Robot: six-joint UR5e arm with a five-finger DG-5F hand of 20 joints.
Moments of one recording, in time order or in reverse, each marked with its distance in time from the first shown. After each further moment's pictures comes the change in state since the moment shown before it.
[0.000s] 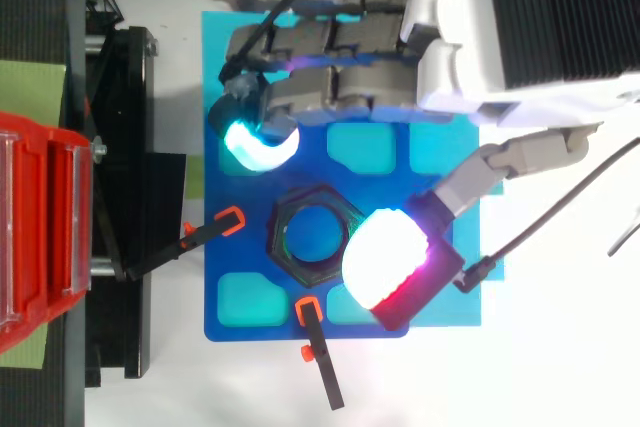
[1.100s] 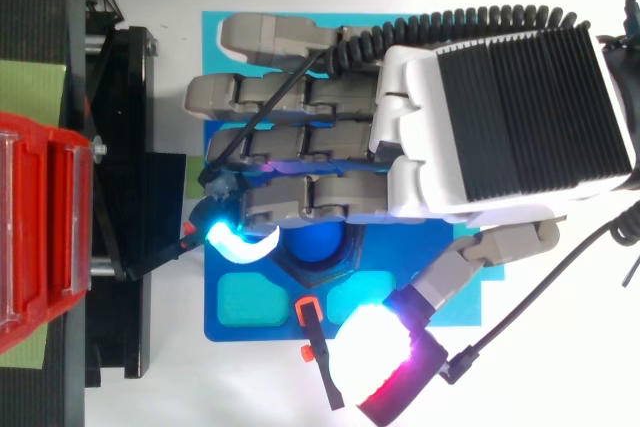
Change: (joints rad) arm 0.051 -0.021 0.000 0.013 -0.002 0.046
